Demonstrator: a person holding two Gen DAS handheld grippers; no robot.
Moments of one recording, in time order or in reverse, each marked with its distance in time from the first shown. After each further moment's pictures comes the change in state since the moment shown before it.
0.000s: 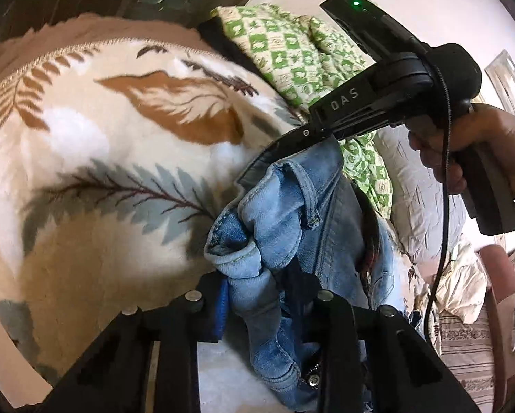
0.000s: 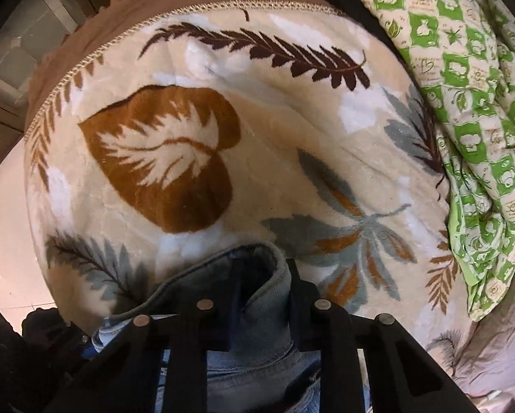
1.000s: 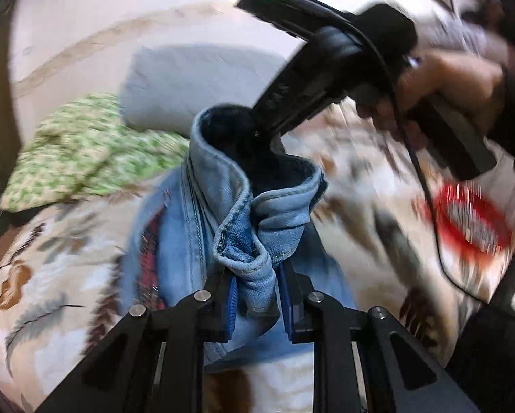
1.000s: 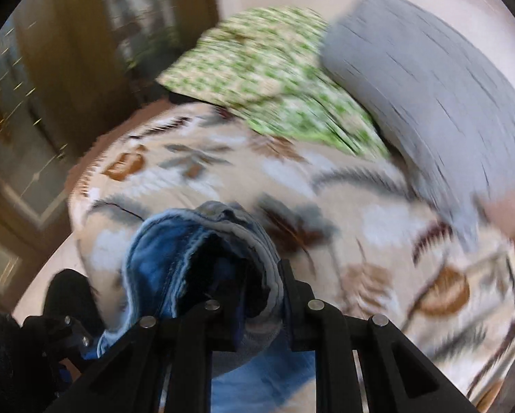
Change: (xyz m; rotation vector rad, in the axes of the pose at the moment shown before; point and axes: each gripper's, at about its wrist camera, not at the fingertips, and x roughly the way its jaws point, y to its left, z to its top) left arm -0.017 -0.267 -0.193 1.059 0.065 -0.127; right arm -0.081 -0.143 -0.426 0.569 -0.489 0.054
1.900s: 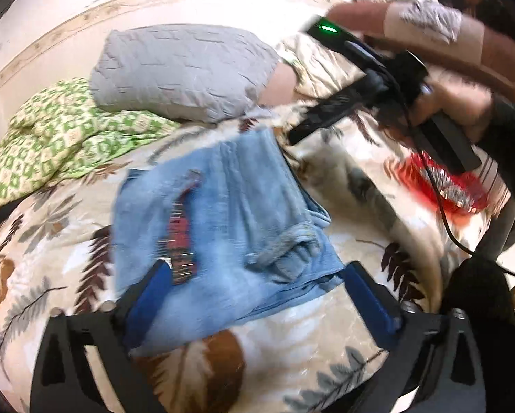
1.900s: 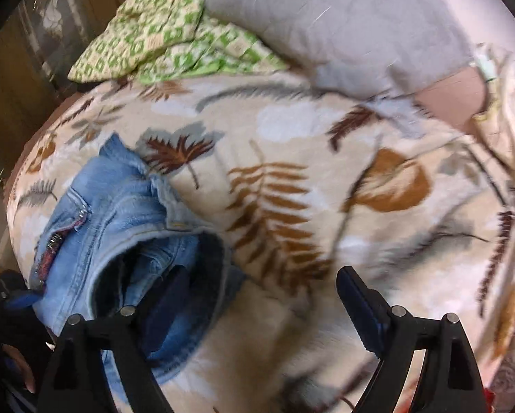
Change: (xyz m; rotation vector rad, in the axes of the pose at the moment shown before) left arm -0.030 0.021 -0.017 0.015 0.043 -0.123; right arm 0.002 -0.075 -0.081 0.198 0.013 -0.186
